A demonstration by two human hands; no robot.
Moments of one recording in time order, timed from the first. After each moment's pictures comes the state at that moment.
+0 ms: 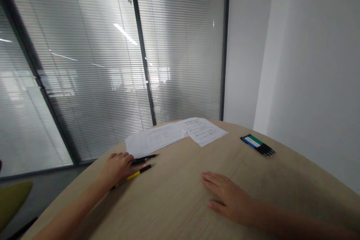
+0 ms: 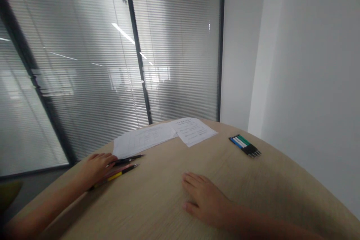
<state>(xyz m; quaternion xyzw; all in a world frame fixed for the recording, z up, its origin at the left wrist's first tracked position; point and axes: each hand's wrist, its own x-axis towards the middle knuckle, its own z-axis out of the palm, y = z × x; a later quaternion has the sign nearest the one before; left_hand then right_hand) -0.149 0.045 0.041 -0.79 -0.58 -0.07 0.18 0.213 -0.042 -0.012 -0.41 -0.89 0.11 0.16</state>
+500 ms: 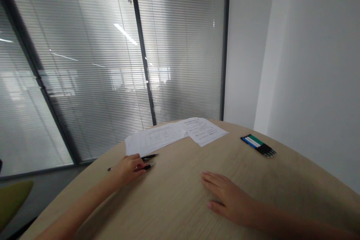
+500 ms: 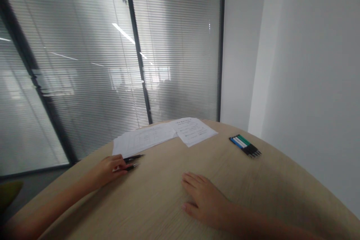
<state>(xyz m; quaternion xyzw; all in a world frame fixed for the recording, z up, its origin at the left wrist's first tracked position) -0.127 0.041 0.039 -0.86 -0.50 -0.08 0.08 0.210 -0.043 -0.007 -0.42 -0.89 0.10 0.13</state>
